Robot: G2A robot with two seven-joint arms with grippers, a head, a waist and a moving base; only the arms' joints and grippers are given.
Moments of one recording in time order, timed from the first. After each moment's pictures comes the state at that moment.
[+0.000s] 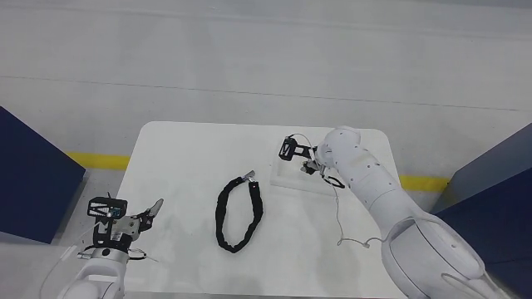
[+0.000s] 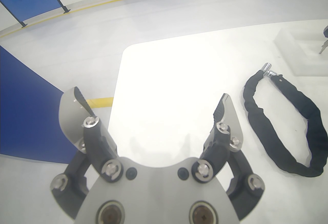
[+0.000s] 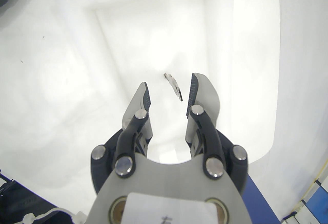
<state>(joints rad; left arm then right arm) 1.73 -1.15 -1.60 -1.80 1.33 0.00 0.00 -0.32 -1.48 0.61 -0.34 -1.40 -0.72 0.49</state>
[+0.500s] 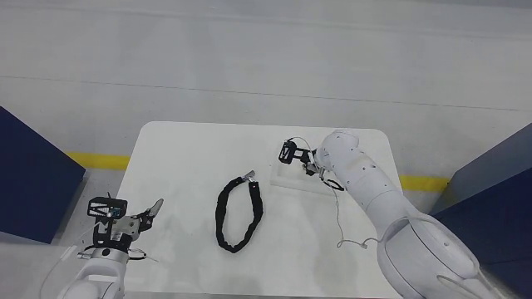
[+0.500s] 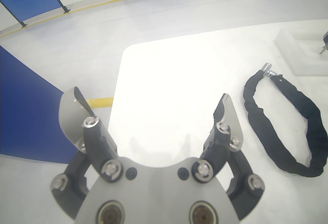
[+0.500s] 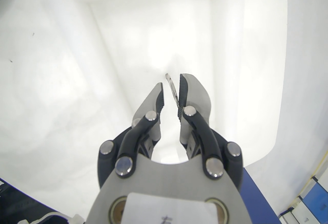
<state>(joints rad) 1.73 -1.15 -1.60 -1.80 1.33 0.00 0.00 -0.32 -1.51 0.58 -0.29 -1.44 -0.72 0.44</state>
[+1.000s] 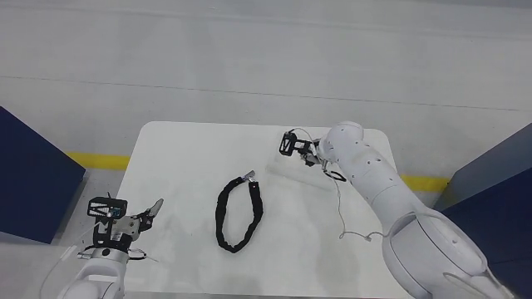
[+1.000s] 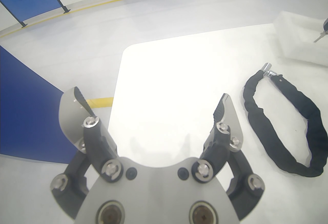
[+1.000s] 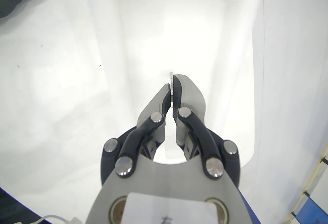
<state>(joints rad) 1.73 -1.15 -1.60 -1.80 1.33 0.00 0.00 -0.29 -1.47 0.59 -0.31 -1.50 -0.76 0.31</state>
